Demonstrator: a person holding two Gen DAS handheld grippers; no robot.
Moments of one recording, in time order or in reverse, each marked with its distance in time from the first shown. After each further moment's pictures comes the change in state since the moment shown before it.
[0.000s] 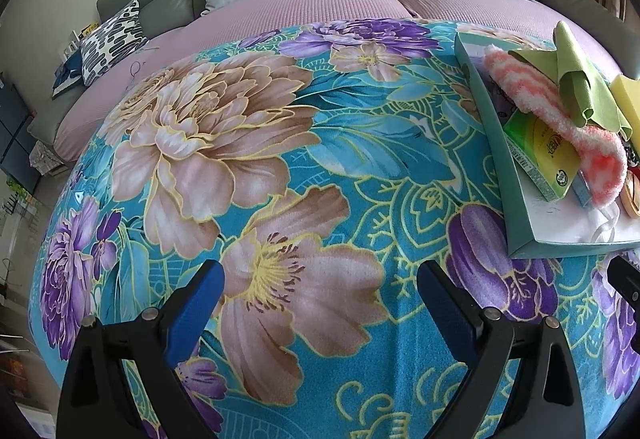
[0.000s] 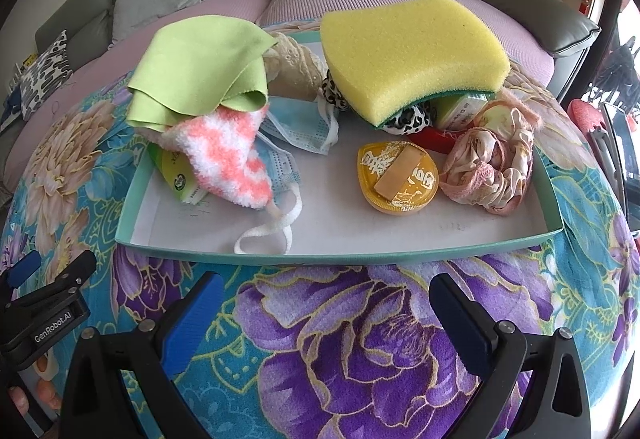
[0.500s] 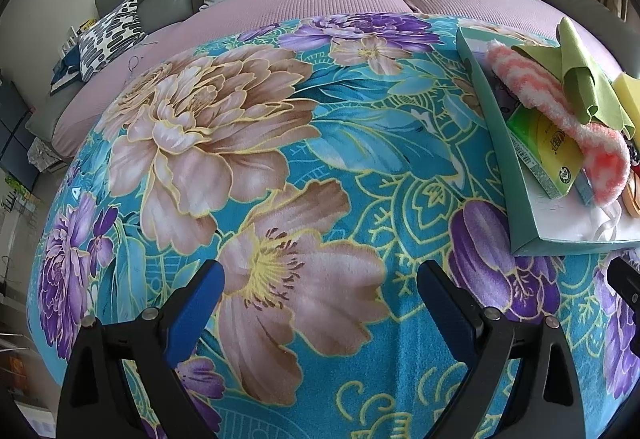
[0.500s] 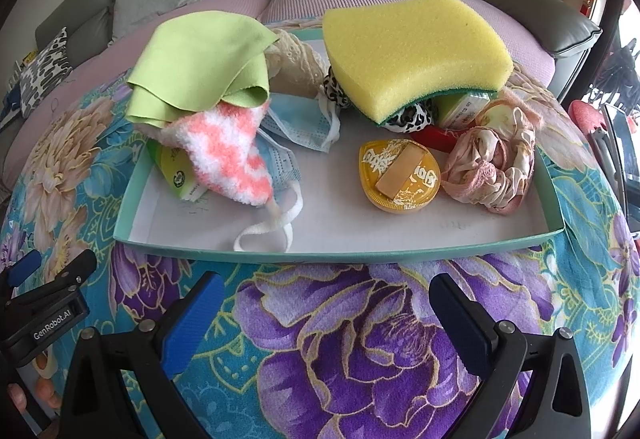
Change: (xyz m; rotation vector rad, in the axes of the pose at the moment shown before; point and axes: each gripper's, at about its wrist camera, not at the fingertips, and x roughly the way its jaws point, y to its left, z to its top) left arm 0.004 0.001 0.000 -0.003 0.020 -0.007; right arm 0.001 0.003 -0.006 -0.003 0.005 -0.005
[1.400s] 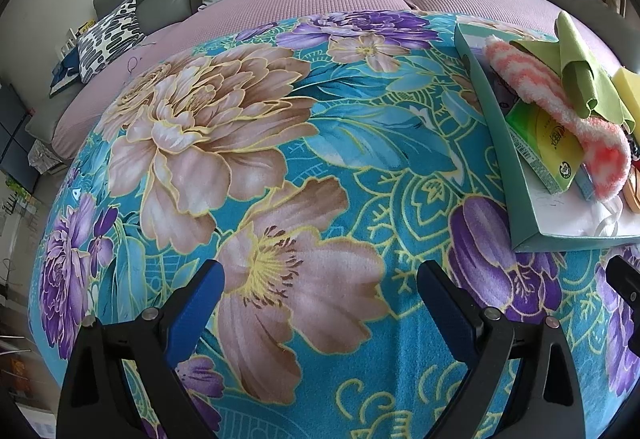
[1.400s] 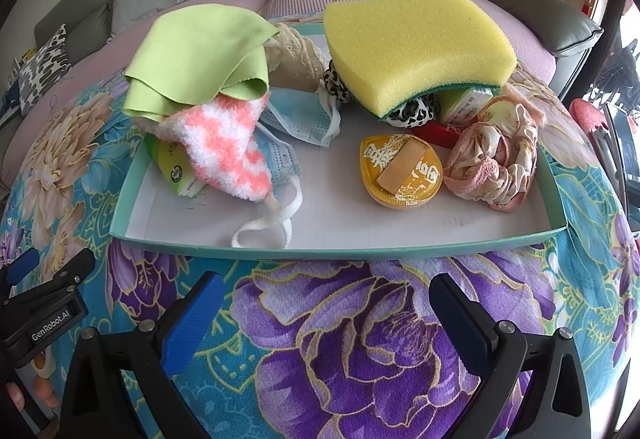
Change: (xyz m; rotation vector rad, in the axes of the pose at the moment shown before) left arm 0.000 -0.001 -0.001 0.012 0.005 0.005; right arm 0.004 0.002 -0.004 -0.004 0.008 -0.003
